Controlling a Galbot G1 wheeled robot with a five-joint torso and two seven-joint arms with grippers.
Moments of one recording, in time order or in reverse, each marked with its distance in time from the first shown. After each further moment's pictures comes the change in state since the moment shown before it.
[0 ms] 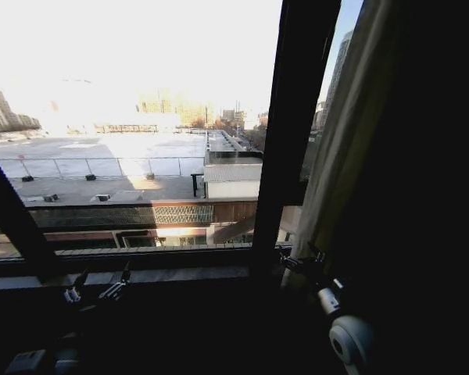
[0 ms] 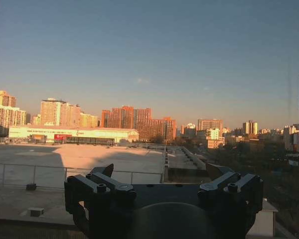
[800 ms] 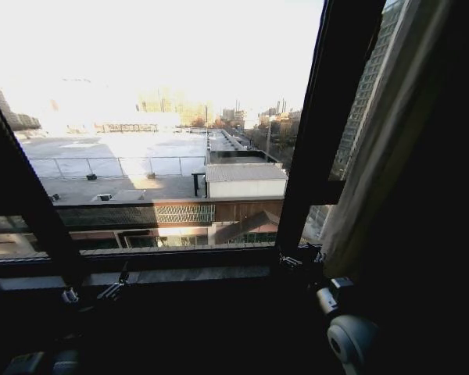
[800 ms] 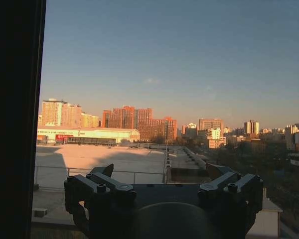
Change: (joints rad) left arm 0.005 -0.010 -0.004 0.000 0.003 -0.010 0.000; right arm 0.008 0.006 -0.006 -0.013 -0.017 0.002 -0.004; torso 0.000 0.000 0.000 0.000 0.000
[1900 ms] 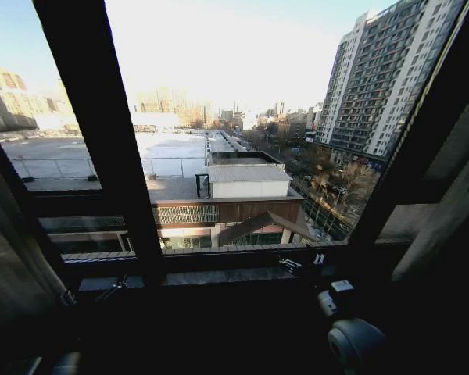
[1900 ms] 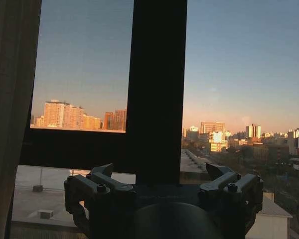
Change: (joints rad) left arm 0.019 -0.012 -0.002 0.000 0.003 -0.025 0.000; right arm -0.022 0.003 0.003 0.003 -0.033 0.031 -0.034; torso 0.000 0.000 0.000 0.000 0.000
